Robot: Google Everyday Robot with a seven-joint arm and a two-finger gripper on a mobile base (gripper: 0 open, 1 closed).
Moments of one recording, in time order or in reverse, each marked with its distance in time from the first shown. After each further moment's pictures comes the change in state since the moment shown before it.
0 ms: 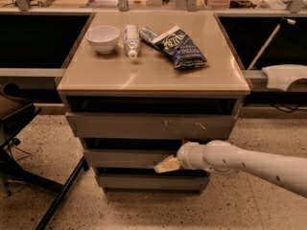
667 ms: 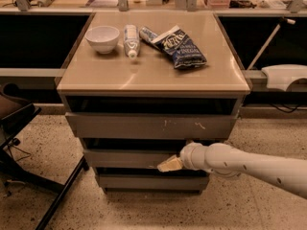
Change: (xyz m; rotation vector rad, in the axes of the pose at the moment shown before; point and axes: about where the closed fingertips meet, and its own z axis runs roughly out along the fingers) arm 0.010 -0.018 -0.003 0.076 0.001 -0.005
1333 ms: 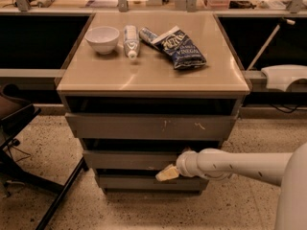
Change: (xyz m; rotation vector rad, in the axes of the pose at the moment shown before) arm 0.057 0.009 0.038 -0.033 0.120 0.010
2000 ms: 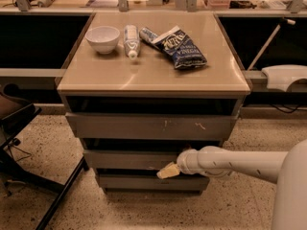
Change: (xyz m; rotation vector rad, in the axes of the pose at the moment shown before) arm -0.007 -0.007 0.011 -0.007 -0.007 -0.007
